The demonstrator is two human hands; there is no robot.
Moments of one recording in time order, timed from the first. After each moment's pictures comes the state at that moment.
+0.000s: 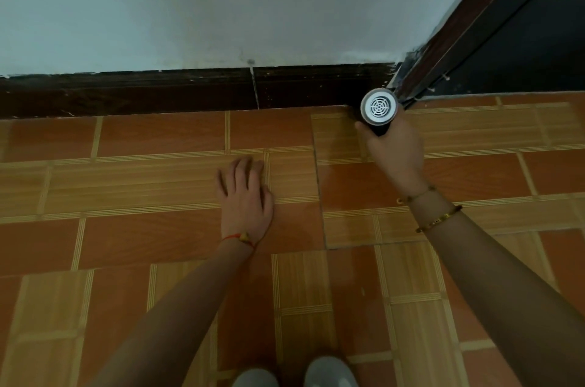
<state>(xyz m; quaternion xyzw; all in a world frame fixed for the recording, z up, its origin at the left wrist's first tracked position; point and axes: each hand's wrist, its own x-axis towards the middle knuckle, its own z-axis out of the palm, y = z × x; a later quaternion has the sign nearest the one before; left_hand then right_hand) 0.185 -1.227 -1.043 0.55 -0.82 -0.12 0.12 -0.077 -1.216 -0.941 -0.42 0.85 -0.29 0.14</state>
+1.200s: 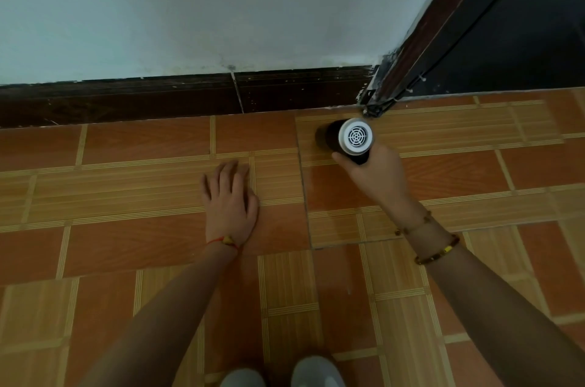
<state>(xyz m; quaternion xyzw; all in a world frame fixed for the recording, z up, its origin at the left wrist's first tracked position) 0.188 -1.226 -1.042 0.55 -0.82 -0.13 0.13 -0.071 -1.174 -0.940 -0.47 0.82 -0.26 0.19</state>
